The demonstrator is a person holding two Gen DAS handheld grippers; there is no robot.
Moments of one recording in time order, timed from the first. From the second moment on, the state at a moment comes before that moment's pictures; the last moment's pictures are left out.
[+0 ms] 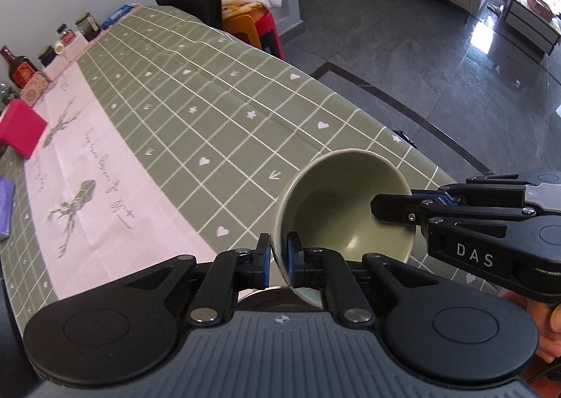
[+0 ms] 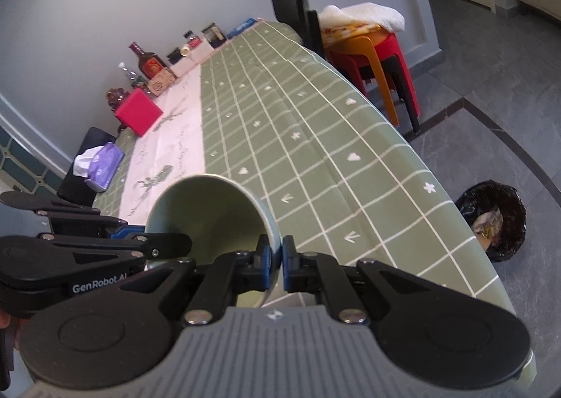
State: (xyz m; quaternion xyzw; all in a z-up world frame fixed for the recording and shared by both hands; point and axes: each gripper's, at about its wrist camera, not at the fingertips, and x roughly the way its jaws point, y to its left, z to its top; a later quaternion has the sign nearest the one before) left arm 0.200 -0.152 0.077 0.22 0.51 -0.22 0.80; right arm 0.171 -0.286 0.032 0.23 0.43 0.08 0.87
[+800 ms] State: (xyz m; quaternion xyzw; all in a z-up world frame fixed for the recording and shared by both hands) left arm 0.158 -0.048 0.059 0.05 0.59 -0.16 0.79; right arm 0.151 -0.208 0.043 0.13 0.50 0.16 0.84
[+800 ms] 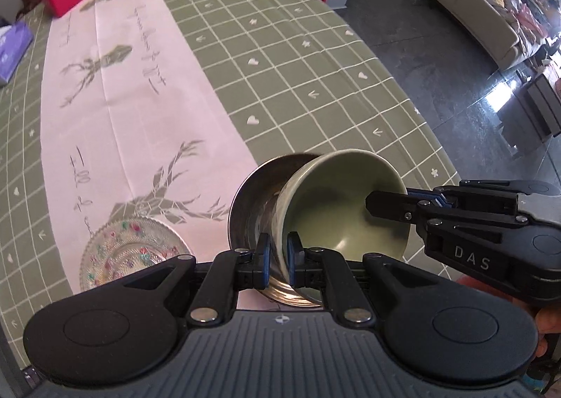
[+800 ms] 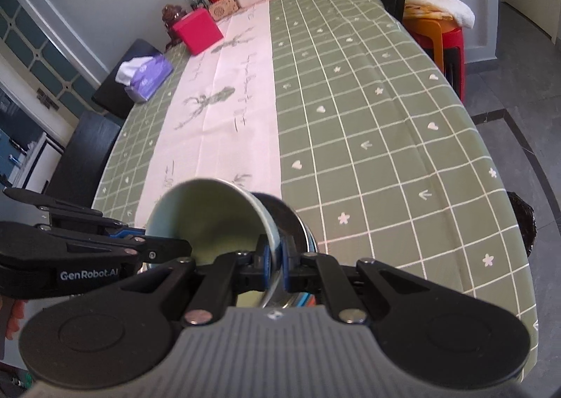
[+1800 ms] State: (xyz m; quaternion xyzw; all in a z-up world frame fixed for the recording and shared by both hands) left arm 0.163 -0.035 0.041 0.04 0.59 -0.14 0.79; right arm 0.172 -0.181 0.029 0.05 0.53 0.15 0.83
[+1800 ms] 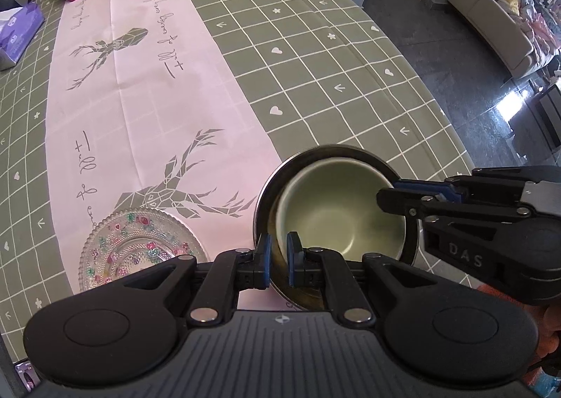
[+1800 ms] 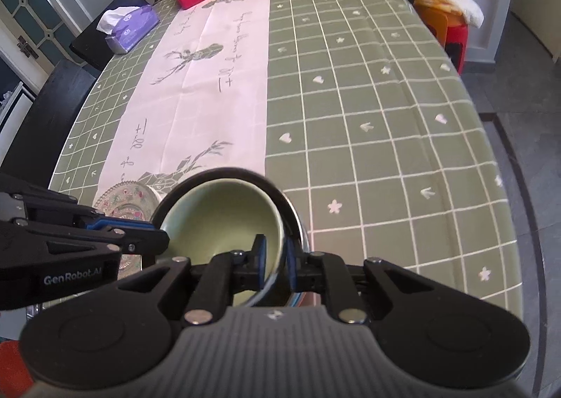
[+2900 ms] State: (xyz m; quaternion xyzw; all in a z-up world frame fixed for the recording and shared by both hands) left arm 0.132 0.012 0.026 -0.10 0.51 -0.15 0.84; right arm 0.163 -0.214 -0.006 0.15 0.58 0.15 0.79
